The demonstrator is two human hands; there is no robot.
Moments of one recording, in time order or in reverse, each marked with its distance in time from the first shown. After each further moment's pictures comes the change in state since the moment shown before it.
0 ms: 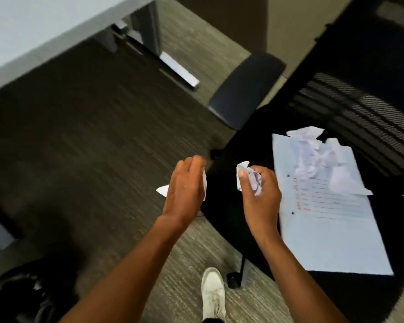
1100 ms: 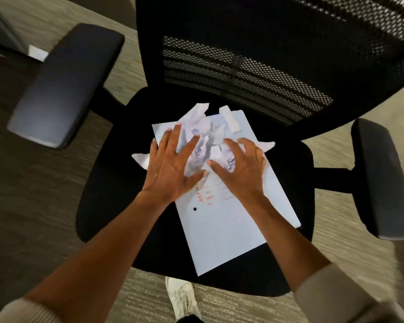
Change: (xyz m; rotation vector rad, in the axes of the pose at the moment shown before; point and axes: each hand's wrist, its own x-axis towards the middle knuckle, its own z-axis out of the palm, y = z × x) left_hand 0.074 0.099 0.182 0.404 -0.439 0.434; right_hand 0.096 0.144 -0.162 -0.780 0.092 0.034
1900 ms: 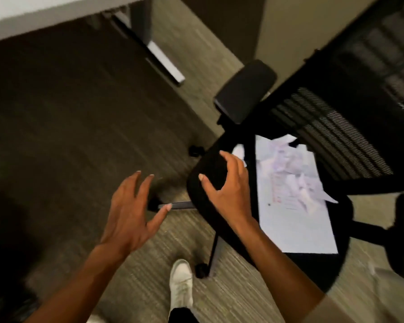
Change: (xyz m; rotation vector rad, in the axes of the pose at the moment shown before) left_hand -0.307 -0.139 -0.060 -0.244 0.236 -0.519; right_hand -0.135 -0.236 0.008 0.314 -0.134 -0.394
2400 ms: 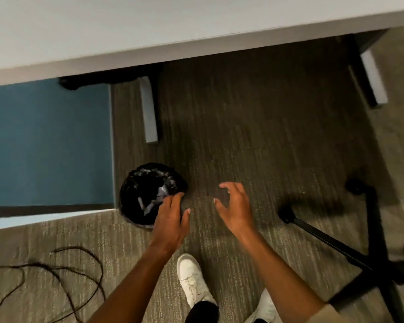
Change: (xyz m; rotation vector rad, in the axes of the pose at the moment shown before) left_hand -0.232 -0.269 -0.042 -0.219 0.248 -0.774; right_hand -0.181 -0.232 0.291 0.170 -0.838 -0.165
